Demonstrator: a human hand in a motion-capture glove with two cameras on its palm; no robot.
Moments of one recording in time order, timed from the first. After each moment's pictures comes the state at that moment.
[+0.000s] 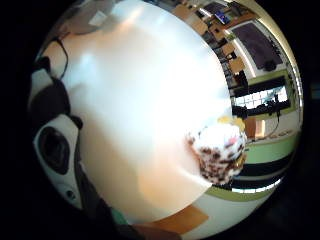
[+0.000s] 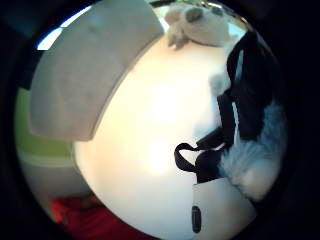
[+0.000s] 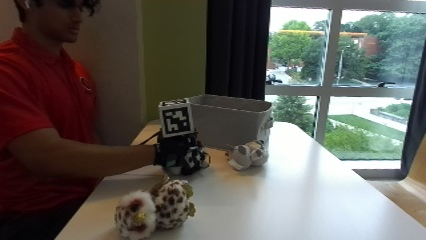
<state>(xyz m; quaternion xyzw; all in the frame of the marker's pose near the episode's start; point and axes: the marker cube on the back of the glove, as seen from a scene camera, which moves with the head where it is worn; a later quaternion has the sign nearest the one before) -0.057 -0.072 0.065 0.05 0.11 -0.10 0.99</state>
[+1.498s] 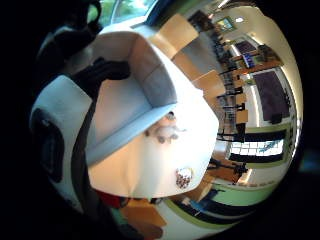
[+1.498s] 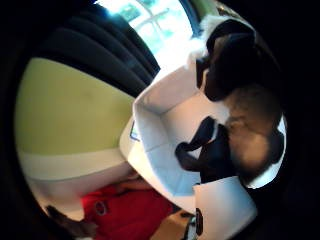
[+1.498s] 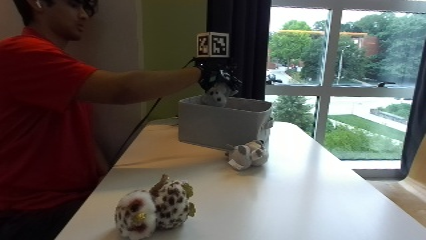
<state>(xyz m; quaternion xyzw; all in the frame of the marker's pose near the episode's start) -0.359 -0.155 -0.087 -0.01 0.10 -0.31 0.95</state>
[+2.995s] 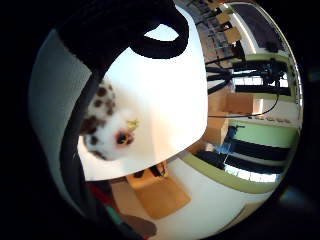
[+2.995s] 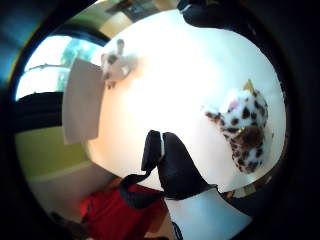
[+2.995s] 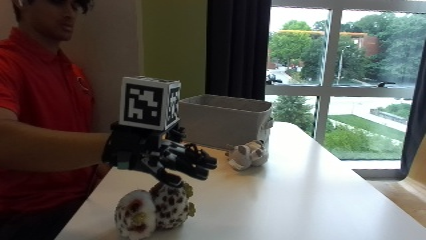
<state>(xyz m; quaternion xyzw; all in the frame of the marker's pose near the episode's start) 0.134 -0.042 -0.055 -0.06 0.12 0.05 0.99</state>
